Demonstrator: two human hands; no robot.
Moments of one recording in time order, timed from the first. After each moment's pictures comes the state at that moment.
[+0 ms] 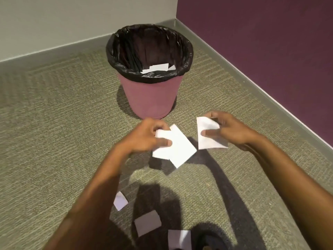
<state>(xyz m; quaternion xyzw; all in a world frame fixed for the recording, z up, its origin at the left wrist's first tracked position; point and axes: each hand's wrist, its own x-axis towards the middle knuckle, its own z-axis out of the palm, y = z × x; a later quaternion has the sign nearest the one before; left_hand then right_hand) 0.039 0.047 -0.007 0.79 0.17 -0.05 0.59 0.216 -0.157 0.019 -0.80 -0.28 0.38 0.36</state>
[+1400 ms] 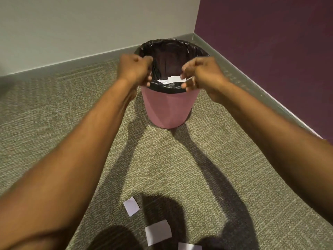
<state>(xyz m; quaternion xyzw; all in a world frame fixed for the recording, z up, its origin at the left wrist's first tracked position) 0.090 0.147 0.088 0.68 0.40 0.29 0.55 0.221 0.010 0.090 -0.75 -0.29 0.27 0.54</state>
